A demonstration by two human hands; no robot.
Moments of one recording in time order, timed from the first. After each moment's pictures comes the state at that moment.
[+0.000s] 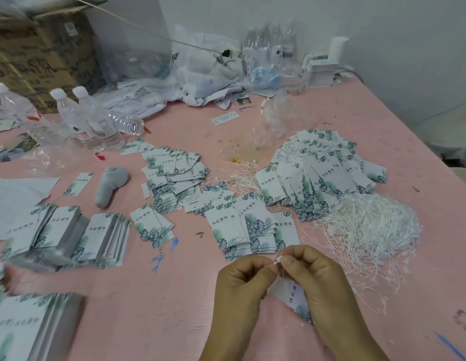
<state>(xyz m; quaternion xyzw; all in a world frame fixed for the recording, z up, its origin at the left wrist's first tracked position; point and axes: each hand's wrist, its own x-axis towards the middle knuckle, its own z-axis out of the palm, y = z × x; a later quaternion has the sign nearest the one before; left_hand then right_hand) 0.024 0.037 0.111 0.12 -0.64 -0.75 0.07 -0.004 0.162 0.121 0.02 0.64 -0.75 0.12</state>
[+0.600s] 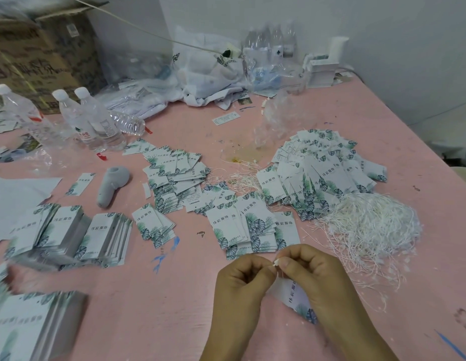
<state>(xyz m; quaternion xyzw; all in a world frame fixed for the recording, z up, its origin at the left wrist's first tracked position) 0.028 0.036 0.117 0.13 -0.67 -0.72 0.08 -0.006 0.168 0.126 -0.03 0.68 -0.72 0.13</state>
